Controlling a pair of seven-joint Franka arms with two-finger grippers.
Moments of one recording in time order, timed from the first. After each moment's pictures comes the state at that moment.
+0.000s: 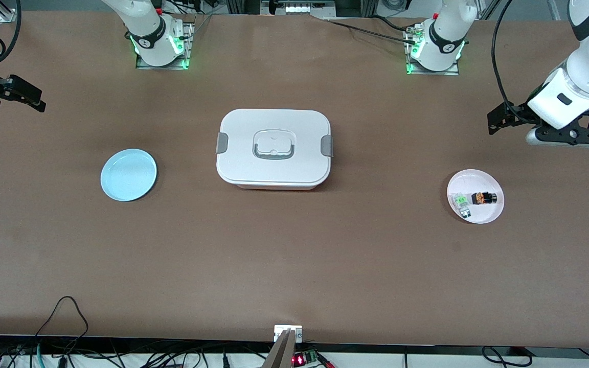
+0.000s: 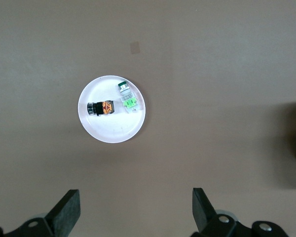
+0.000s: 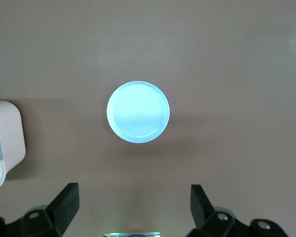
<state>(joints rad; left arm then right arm) 0.00 -0.05 -0.08 -1.78 0.02 1.68 -0.04 0.06 -0.09 -0.10 -1.70 -0.05 1.56 -0.01</state>
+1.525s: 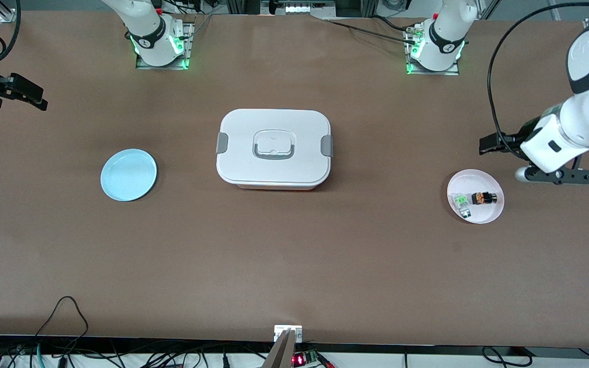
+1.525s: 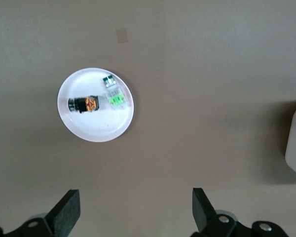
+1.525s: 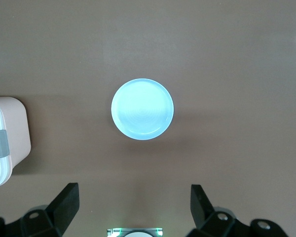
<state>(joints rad) 0.02 0.20 -0.08 -1.56 -0.03 1.58 -0.04 0.07 -0.07 -0.10 -1.66 -0.03 1.52 -0.01</state>
